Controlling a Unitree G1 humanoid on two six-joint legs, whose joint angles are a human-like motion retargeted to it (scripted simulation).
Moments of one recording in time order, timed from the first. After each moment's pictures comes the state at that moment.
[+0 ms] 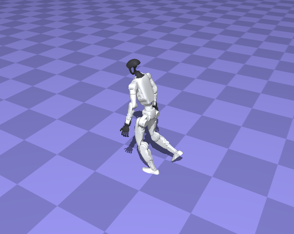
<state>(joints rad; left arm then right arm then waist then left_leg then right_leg) -0.14 0.40 -0.28 1.09 -0.51 0.07 0.21 0.04 -0.35 0.52 1.00 0.38 0.09 -0.27 0.08 -0.08 0.23 -0.12 0.05 0.20 0.46 -0.62 0.06 -0.12 -0.08 0.05 1.07 -0.21 0.10</state>
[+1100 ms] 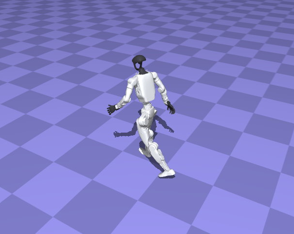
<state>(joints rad) -0.21 0.49 -0.34 0.60 -0.51 -0.14 0.35 0.12 -0.47 0.29 1.20 0.45 0.17 -0.26 -0.30 0.03 0.24 0.34 0.02 0.06 0.27 -0.20 0.05 -0.20 -0.16 -0.33 0.04 -0.18 0.17</state>
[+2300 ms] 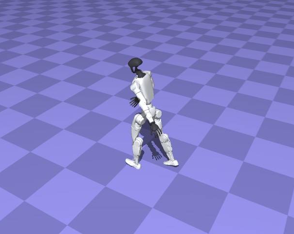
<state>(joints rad) 0.49 0.34 0.32 1.42 -0.49 0.06 0.41 -0.15 -0.36 0.42 0.66 0.68 0.00 0.11 0.29 -0.23 0.07 -0.32 0.06 0.38 0.08 -0.31 0.04 0.11 -0.11 0.15 0.09 -0.09 0.15</state>
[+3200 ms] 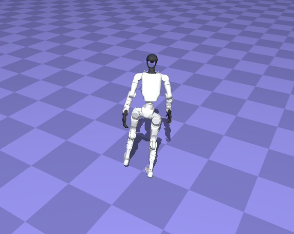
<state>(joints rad) 0.33 0.31 0.05 1.33 -0.17 0.14 -0.21 0.15 -0.28 0.29 0.88 0.10 0.13 -0.16 0.27 -0.19 0.14 -0.25 0.03 0.19 0.26 -0.31 0.11 -0.03 -0.04 0.39 0.17 -0.14 0.21</state>
